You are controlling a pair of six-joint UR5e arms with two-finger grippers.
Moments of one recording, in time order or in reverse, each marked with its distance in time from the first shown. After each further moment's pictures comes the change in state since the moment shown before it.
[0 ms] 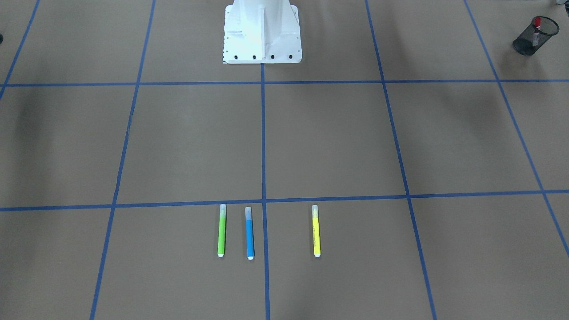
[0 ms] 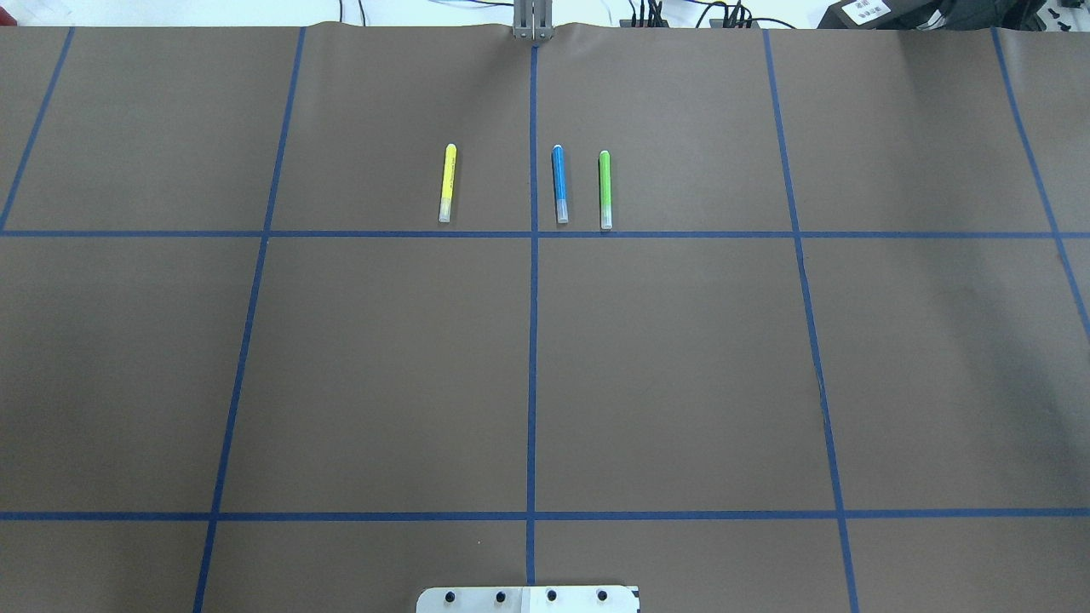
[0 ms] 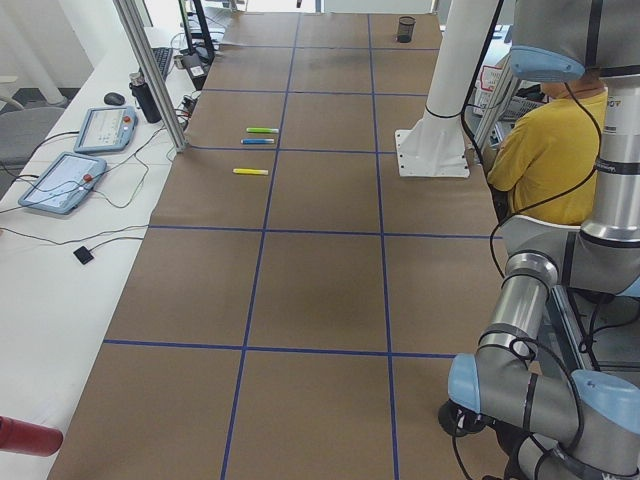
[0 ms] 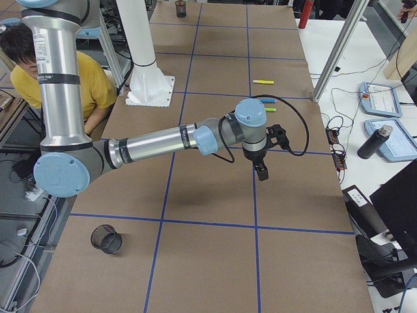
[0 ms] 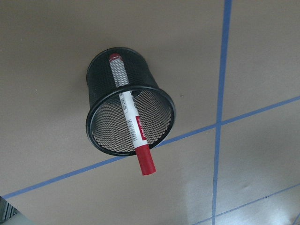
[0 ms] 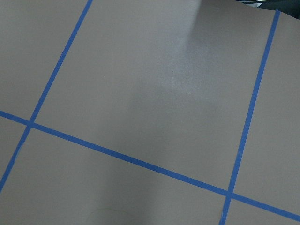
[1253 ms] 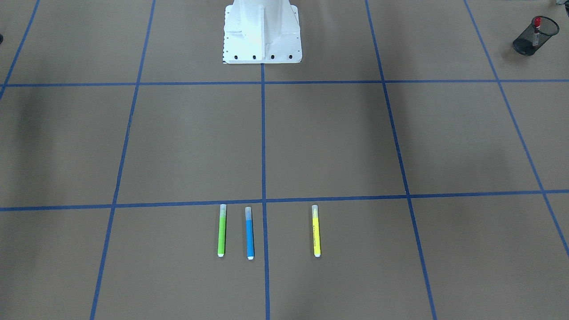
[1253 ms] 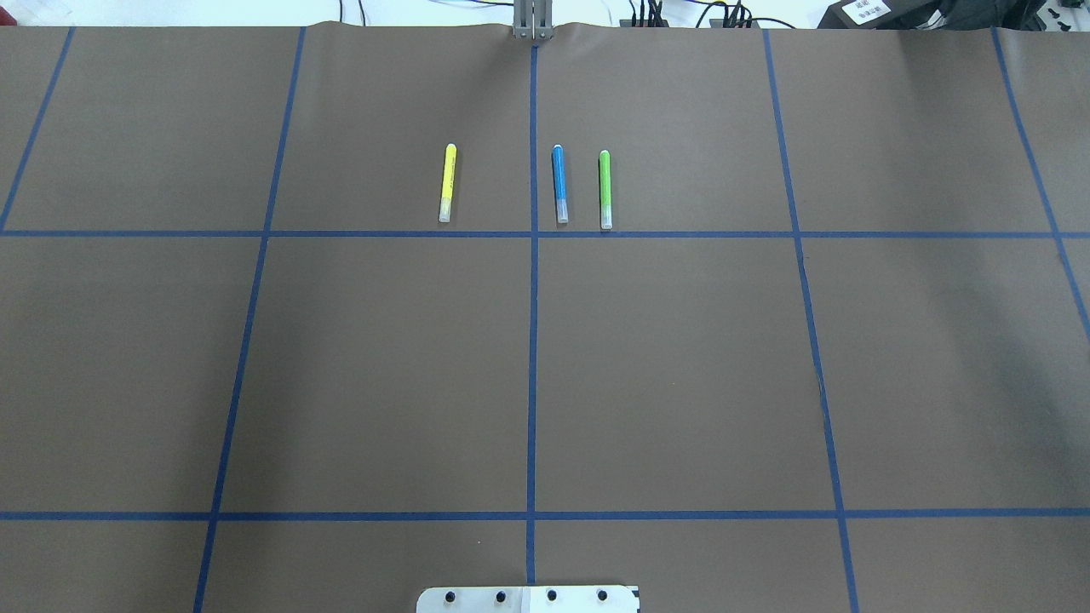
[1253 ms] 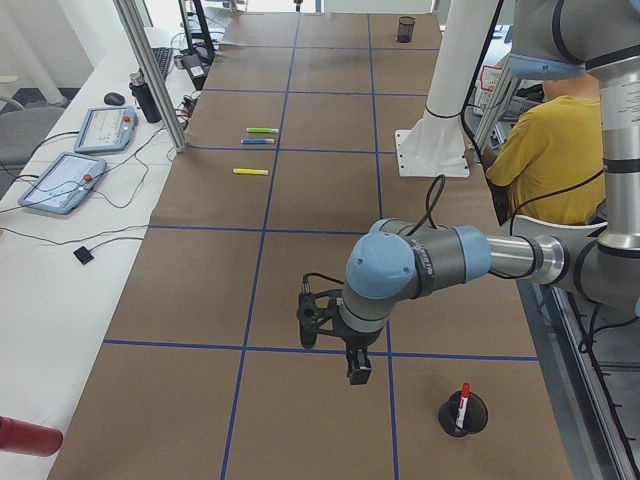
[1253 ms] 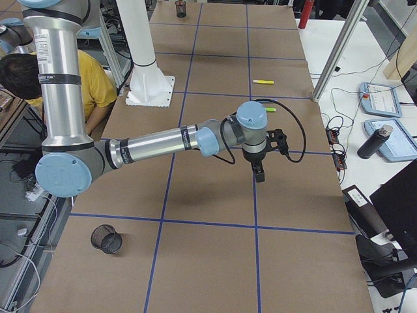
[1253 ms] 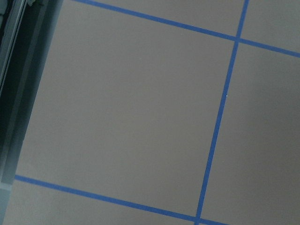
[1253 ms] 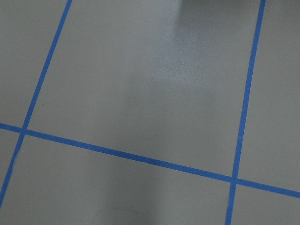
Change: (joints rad) left arm 0.706 -0.041 -0.414 -0.724 -0.056 -0.013; right arm -0.045 0.014 -0.007 -0.006 0.003 0.193
